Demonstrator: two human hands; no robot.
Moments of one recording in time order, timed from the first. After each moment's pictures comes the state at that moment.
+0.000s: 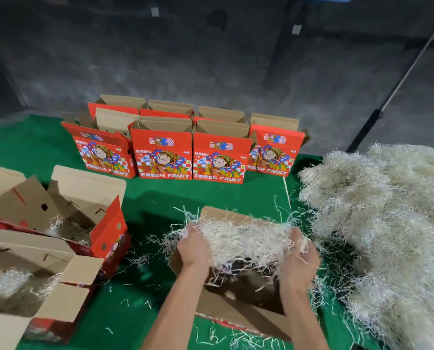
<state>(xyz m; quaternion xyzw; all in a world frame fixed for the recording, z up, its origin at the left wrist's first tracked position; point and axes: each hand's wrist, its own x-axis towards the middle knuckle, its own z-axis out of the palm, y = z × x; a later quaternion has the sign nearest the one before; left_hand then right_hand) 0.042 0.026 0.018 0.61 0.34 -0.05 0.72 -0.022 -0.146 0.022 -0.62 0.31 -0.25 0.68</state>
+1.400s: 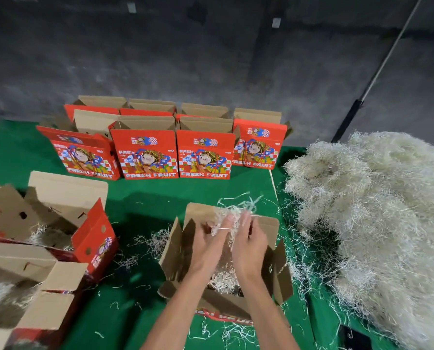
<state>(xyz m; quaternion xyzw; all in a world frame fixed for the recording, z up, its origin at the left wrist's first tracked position) 0.004 -0.013 0.030 0.70 0.10 -0.10 0.70 0.003 -0.102 0.013 -0.74 0.16 -0.30 0.58</state>
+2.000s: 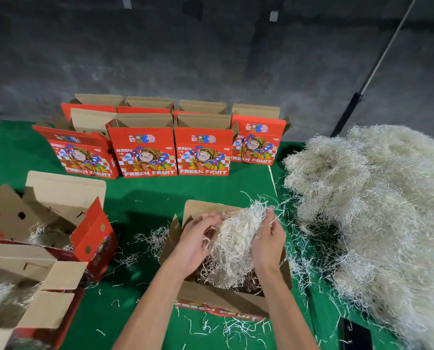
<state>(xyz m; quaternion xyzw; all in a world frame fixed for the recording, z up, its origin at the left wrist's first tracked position) 0.024 0.018 0.032 0.57 0.03 -0.26 0.78 -0.006 -0.134 0.025 -0.68 0.22 -0.25 0.65</state>
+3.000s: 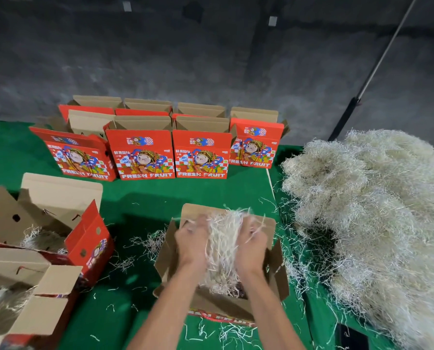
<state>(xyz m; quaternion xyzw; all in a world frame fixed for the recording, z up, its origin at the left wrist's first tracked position) 0.038 -0.007 0.022 0.61 0.26 -0.04 0.75 0.001 -0.113 0.014 -0.70 0.24 -0.22 0.63</state>
